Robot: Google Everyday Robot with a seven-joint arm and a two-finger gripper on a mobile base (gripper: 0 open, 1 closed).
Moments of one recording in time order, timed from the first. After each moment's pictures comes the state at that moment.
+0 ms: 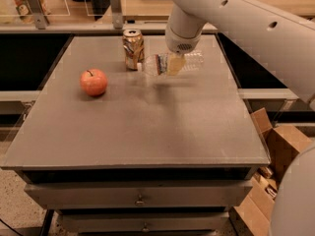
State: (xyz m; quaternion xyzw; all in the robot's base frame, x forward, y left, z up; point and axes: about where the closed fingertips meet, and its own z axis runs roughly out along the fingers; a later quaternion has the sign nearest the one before) arm 0.692 -0.055 0.870 -0.72 0.66 -0.10 0.20
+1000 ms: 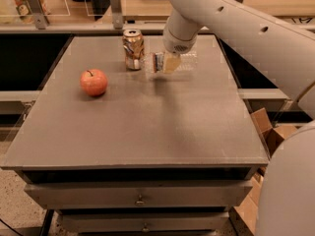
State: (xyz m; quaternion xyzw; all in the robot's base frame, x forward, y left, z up) arm 0.719 -0.044 0.858 -0.71 0.66 -0.09 0.24
